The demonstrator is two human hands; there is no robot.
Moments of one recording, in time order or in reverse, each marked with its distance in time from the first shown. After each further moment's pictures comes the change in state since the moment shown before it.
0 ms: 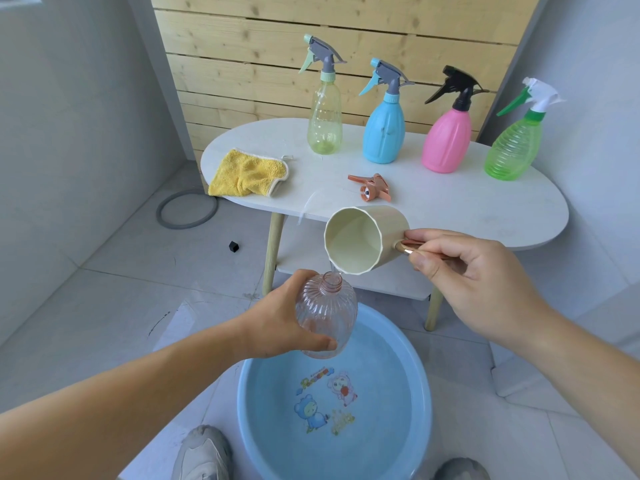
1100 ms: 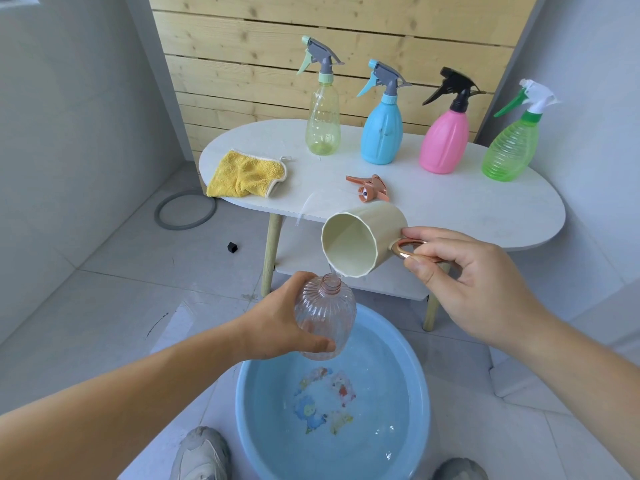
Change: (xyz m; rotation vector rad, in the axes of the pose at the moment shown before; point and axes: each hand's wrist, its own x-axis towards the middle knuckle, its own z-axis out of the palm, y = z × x) left_hand 0.000 0.000 0.002 -0.021 0.001 0.005; right_hand 0.000 0.007 0.000 -0.110 0.011 -0.085
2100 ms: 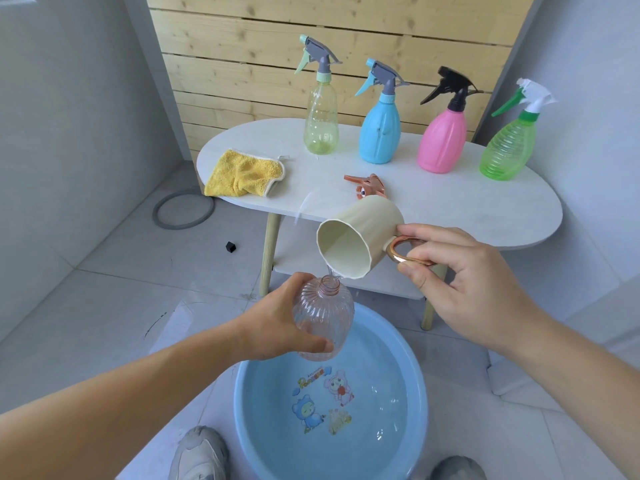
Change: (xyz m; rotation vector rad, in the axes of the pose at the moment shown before) left_hand 0.002 -0.006 0.002 -0.009 -0.006 -0.016; right_hand -0.001 0.002 0.002 -0.120 -0.003 -0.104
